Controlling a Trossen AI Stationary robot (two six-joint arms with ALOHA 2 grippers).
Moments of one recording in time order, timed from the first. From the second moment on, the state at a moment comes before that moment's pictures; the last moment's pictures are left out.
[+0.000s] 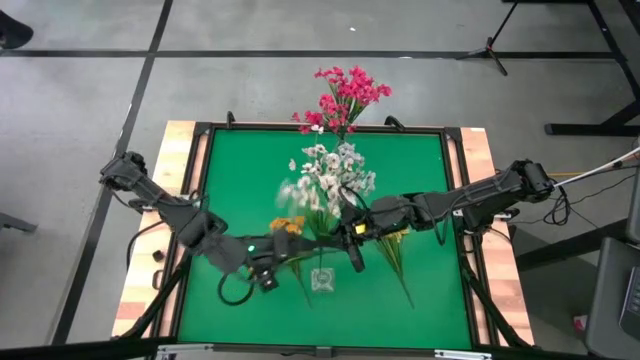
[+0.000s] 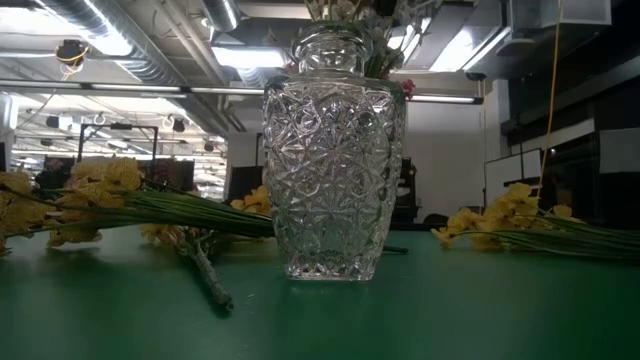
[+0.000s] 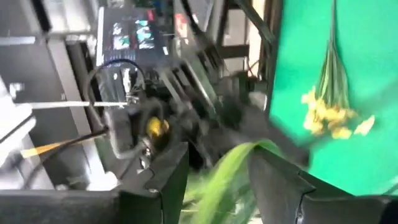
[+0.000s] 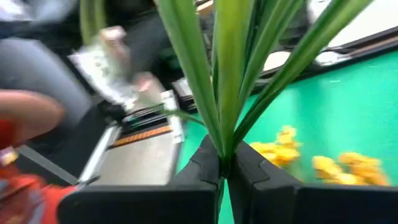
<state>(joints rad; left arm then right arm) -0.59 1.46 1.35 -0.22 -0.74 1.39 0.26 1.52 1.19 0.09 -0.01 0.48</state>
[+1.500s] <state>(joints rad) -0.85 1.45 1.35 -0.67 -1.39 0.06 0.24 1.52 1.19 -0.06 0.27 -0.15</state>
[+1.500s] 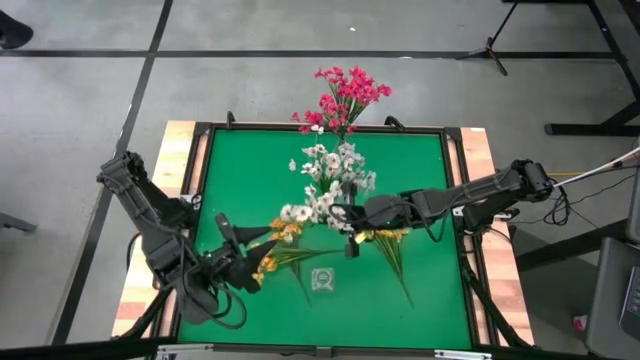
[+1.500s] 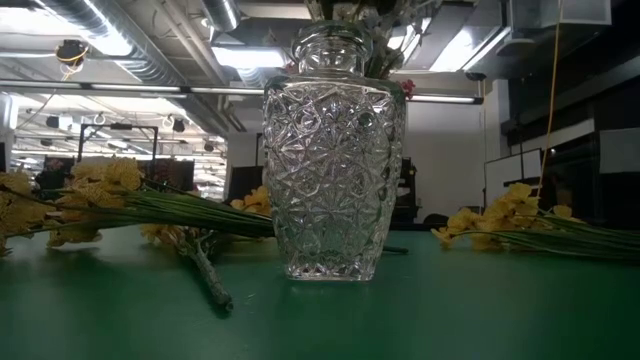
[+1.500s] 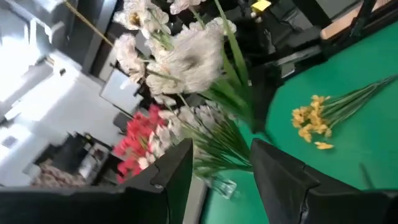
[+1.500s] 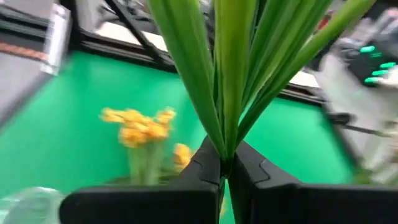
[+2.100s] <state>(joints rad) -0.84 1.45 1.35 -1.01 -1.42 -0.42 0.23 1.54 1.21 -0.06 0.44 -0.31</state>
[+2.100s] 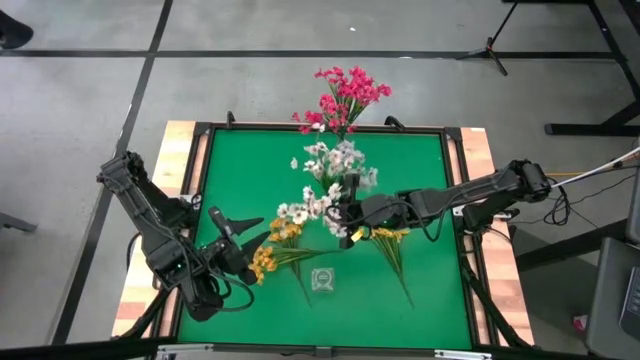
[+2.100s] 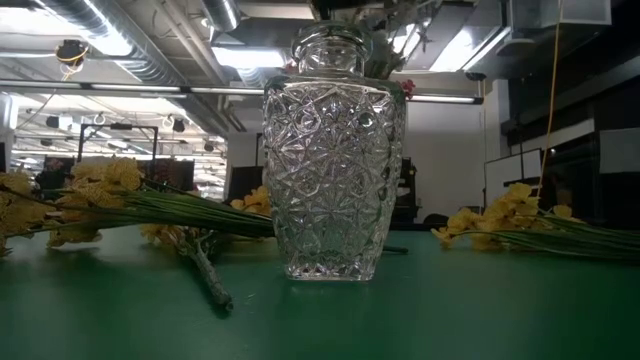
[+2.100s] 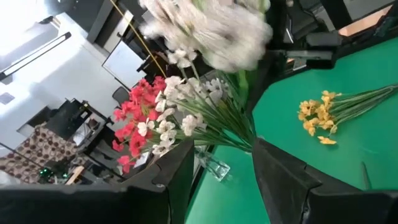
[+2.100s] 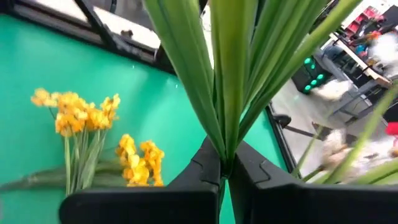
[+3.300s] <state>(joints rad) -0.84 1.45 1.34 -1.17 -1.42 -0.65 0.20 1.60 1.31 -0.27 0.49 -0.07</state>
